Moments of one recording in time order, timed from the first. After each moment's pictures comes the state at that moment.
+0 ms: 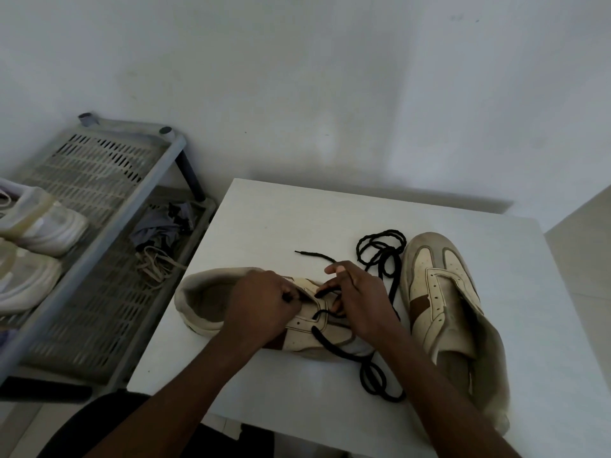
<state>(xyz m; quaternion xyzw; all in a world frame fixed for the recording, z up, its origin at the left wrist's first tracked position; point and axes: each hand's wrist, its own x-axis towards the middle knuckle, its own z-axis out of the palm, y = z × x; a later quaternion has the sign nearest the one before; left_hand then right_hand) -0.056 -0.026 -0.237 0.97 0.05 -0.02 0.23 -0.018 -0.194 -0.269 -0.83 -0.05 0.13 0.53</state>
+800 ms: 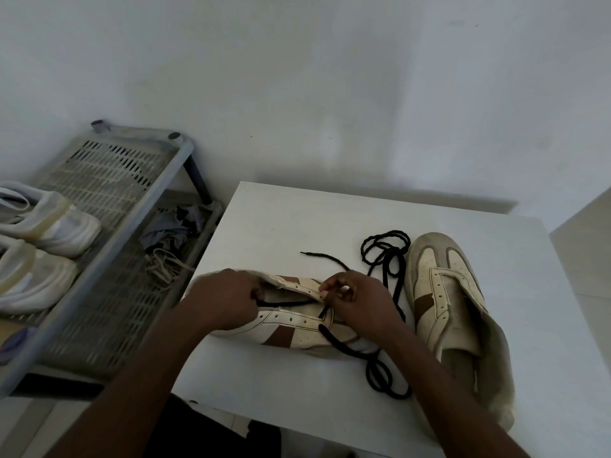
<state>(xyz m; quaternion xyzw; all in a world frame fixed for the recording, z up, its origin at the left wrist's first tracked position) -0.053 0.028 -0.215 0.98 0.04 -0.20 0.03 -0.017 -0.195 -0.272 -0.88 -0.12 0.14 0.43</state>
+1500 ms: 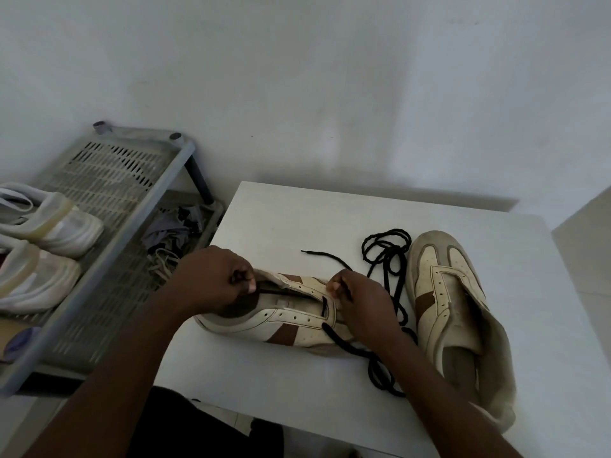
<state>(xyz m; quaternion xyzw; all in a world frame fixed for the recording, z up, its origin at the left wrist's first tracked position) -0.049 0.053 -0.195 0.99 -0.02 -0.10 0.11 -0.024 -0.192 -0.283 -0.92 -0.13 0.07 0.37</state>
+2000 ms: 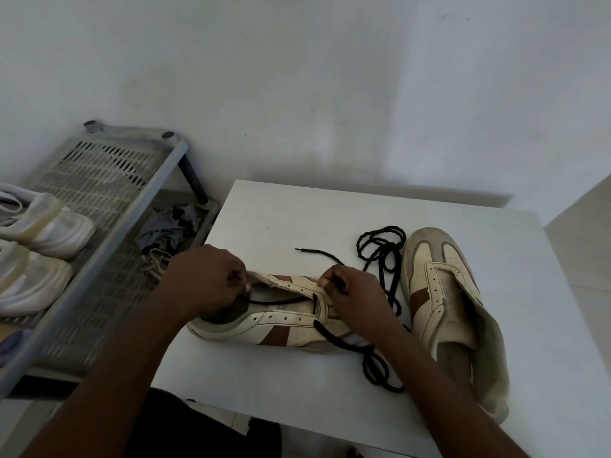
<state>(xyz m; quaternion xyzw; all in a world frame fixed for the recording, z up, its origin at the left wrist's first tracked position) -0.049 0.048 -0.197 1.00 0.00 -0.07 0.03 -0.020 -0.192 -0.267 -0.90 -0.14 0.10 0.41</state>
